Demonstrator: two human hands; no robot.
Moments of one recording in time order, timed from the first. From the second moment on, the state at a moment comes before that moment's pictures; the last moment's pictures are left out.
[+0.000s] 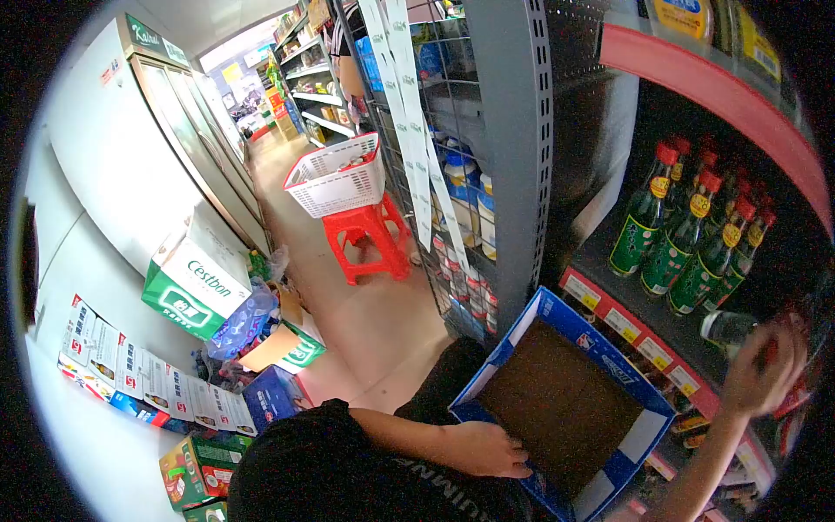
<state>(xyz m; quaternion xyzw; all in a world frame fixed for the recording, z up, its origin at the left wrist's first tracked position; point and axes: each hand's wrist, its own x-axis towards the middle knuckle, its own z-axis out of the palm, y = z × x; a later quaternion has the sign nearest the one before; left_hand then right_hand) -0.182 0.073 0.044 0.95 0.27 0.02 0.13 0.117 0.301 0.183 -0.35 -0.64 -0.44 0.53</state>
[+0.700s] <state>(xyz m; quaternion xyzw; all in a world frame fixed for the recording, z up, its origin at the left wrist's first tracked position) -0.182 0.067 0.040 0.95 0.29 0.05 0.08 -0.062 0.195 0.104 -0.23 -0.92 0.18 0.25</state>
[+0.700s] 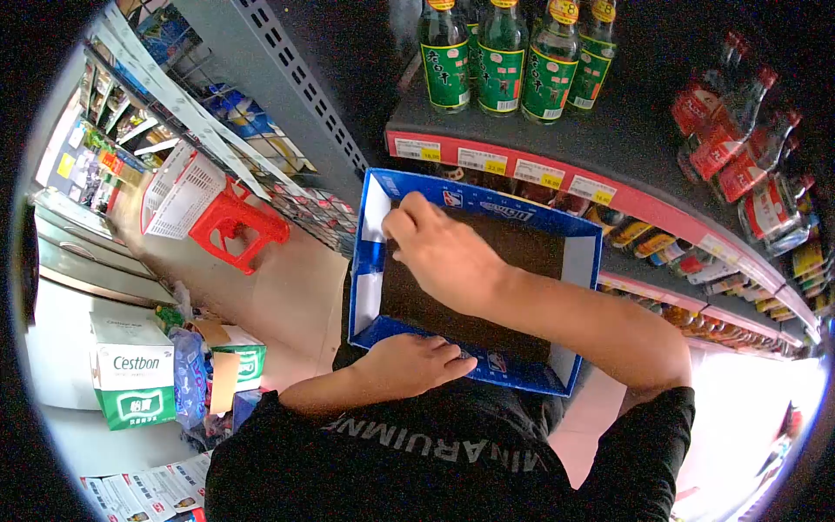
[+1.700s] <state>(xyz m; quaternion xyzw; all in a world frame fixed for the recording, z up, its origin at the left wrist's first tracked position) -0.204 0.086 0.049 0.94 0.31 0.10 0.12 -0.076 0.187 0.041 -0.15 -0.96 0.21 0.04</state>
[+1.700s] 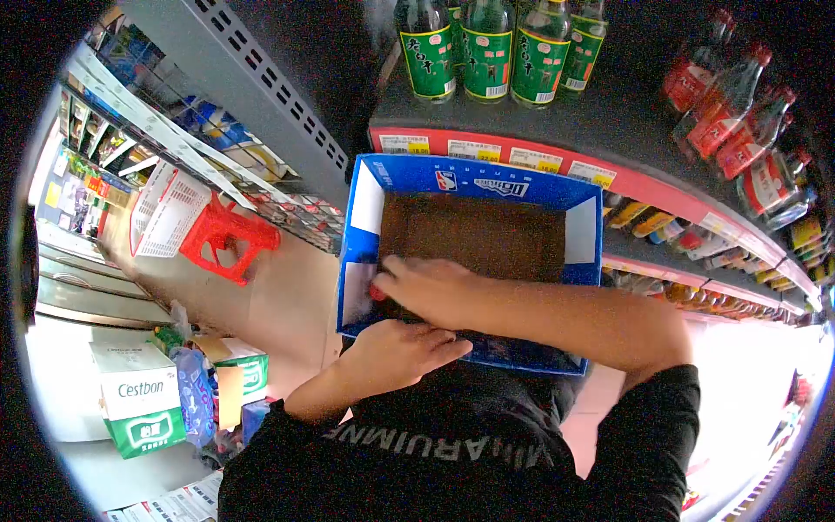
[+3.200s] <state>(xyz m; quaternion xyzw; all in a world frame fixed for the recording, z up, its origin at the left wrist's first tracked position) -0.216 0.086 0.099 0.95 0.27 0.11 0.11 0.063 0.084 0.129 -0.33 -0.94 0.12 0.05</state>
